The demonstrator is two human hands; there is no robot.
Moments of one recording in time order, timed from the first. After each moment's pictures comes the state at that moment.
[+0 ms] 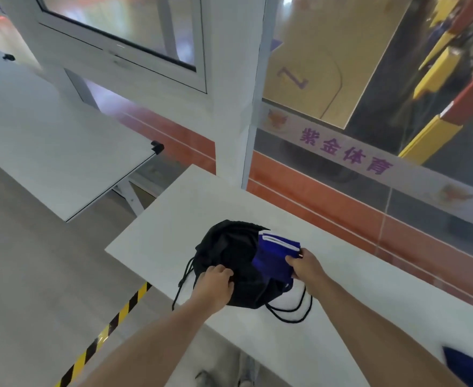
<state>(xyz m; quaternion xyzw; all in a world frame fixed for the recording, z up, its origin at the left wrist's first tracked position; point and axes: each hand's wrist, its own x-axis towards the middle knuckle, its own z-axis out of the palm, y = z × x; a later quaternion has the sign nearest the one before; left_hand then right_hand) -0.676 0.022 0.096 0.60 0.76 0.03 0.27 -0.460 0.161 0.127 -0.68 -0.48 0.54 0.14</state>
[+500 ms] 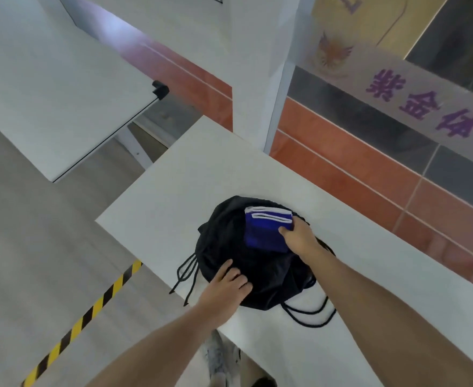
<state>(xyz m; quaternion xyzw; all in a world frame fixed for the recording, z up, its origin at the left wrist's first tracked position) -0.678 0.023 -0.015 0.79 0.60 -0.06 0.15 -0.541 0.249 0.018 -0.62 -0.62 0.48 -0.02</state>
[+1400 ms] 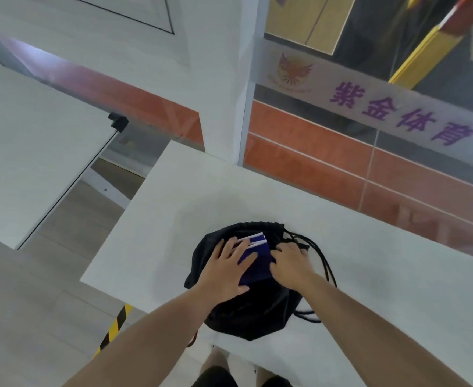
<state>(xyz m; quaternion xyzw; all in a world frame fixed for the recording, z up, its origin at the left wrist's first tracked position) -0.751 0.122 0.002 0.79 0.57 -0.10 0.18 -0.553 0.203 0.034 -0.52 -0.77 0.27 -0.25</state>
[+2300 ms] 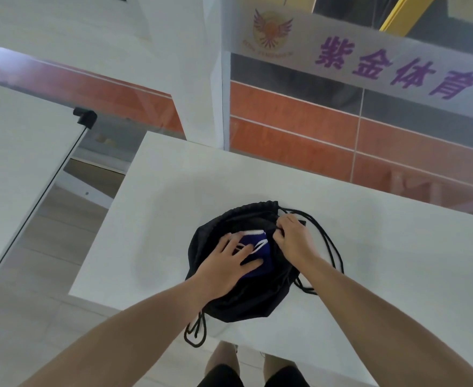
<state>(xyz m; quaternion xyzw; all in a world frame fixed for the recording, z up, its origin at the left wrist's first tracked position) -0.759 0.125 -0.010 0.89 0.43 -0.07 0.12 -0.546 0.207 0.016 -0.64 -0.70 0.32 0.05</state>
